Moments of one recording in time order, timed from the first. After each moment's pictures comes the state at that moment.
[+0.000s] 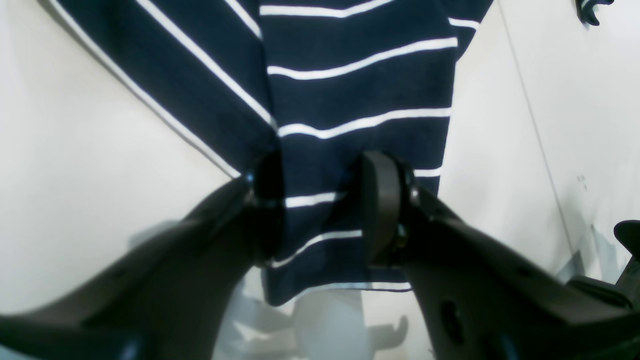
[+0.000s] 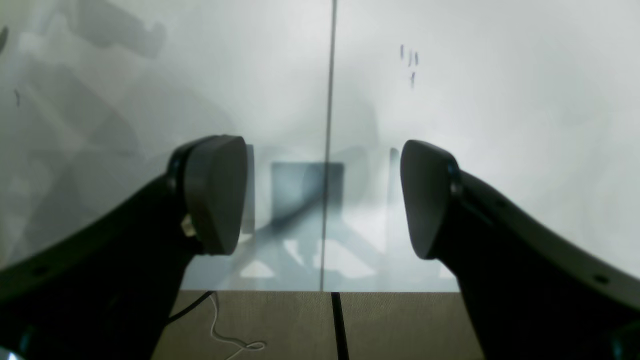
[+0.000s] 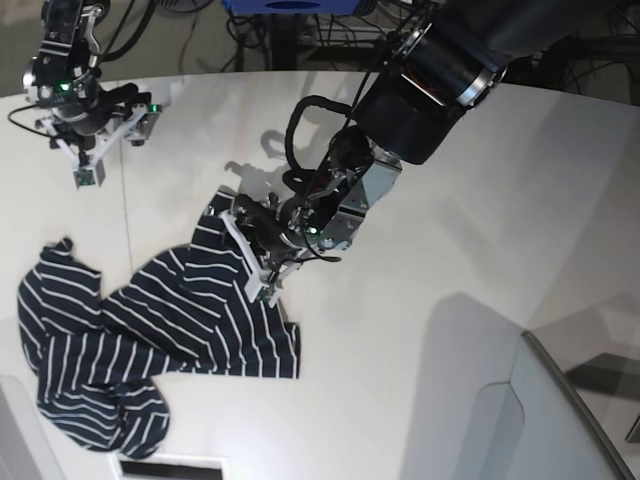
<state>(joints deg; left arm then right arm) -19.3 3.7 34.6 45.3 -29.4 -6.4 26.0 -20.3 -0.4 20.8 91.7 -2.9 21.2 -43.4</state>
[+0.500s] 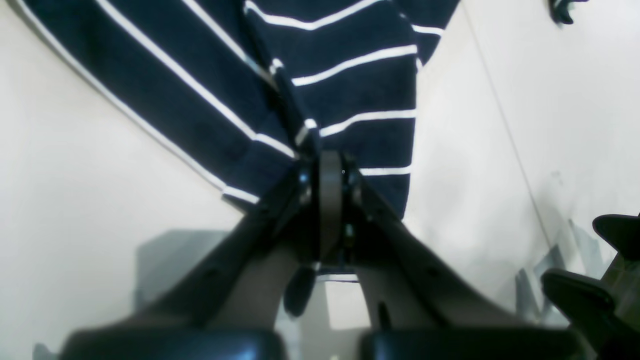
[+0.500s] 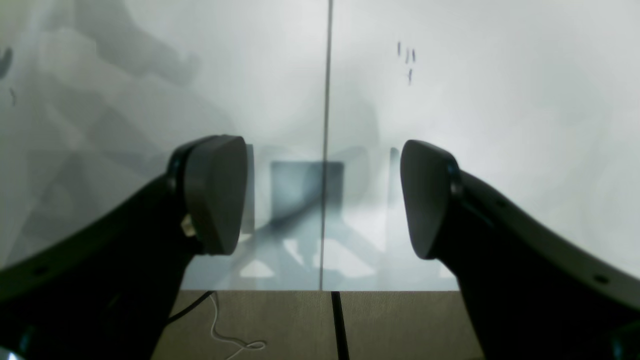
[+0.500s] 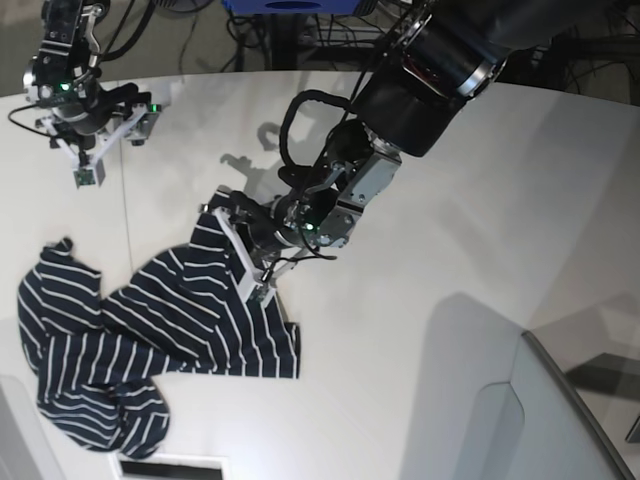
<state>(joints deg) -17.6 3.6 34.6 49.5 -28.9 -6.2 27.5 -20.3 -0.4 20.8 91.7 -2.9 21.3 -43.4</state>
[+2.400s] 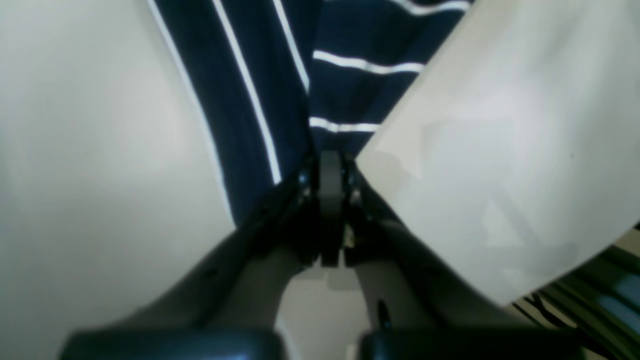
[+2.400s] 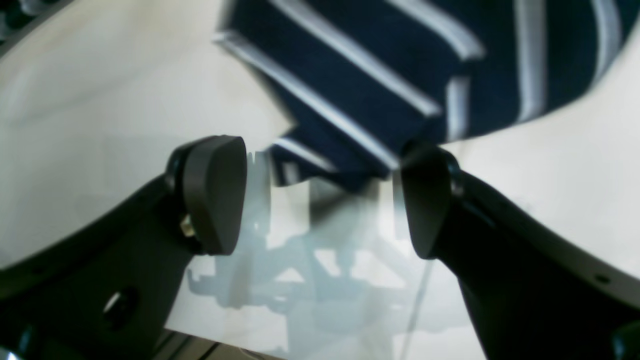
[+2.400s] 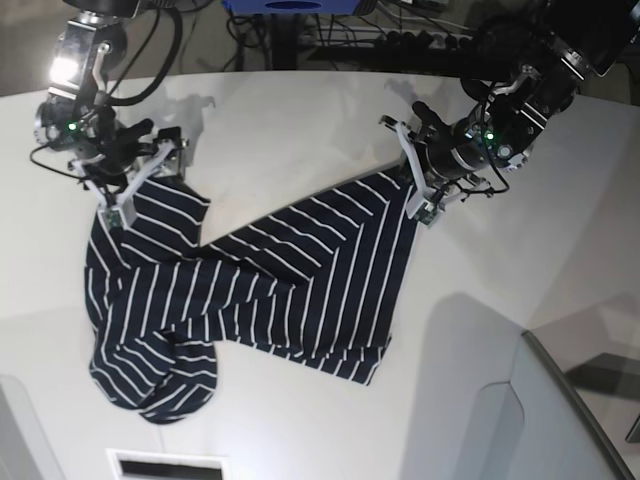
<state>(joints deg) 3.7 -34.7 34.9 89.3 -28.7 -1.0 37.4 -10.7 -3.6 22.6 86.2 1.5 32.2 -46.9</state>
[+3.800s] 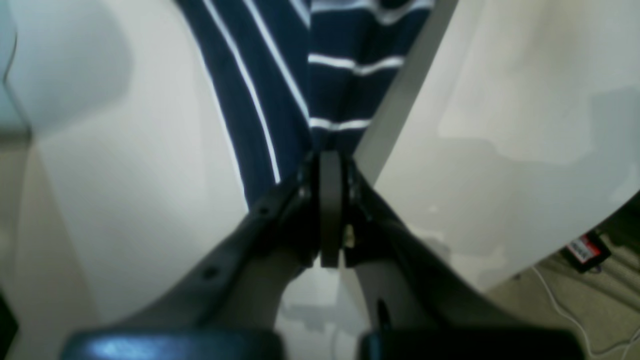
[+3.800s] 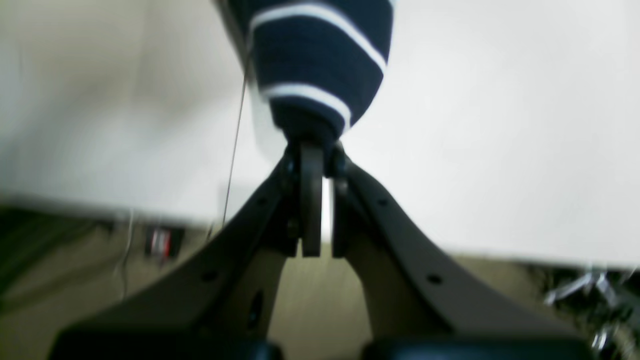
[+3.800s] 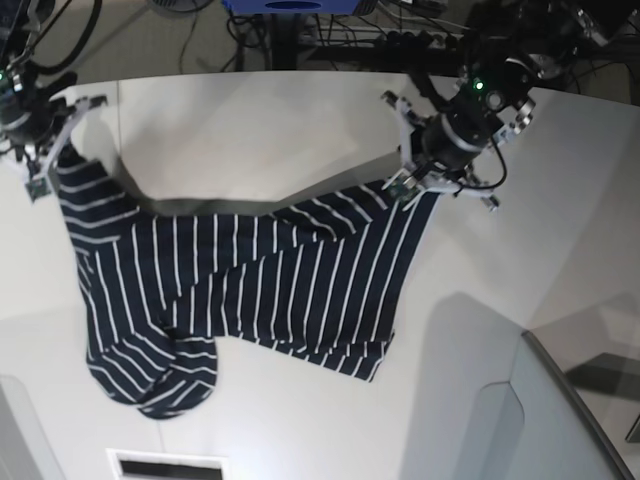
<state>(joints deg) 13.4 -34.8 30.0 108.4 -1.1 -1.5 46.6 -25.1 6.0 27.0 111.8 2.4 33.0 -58.6</state>
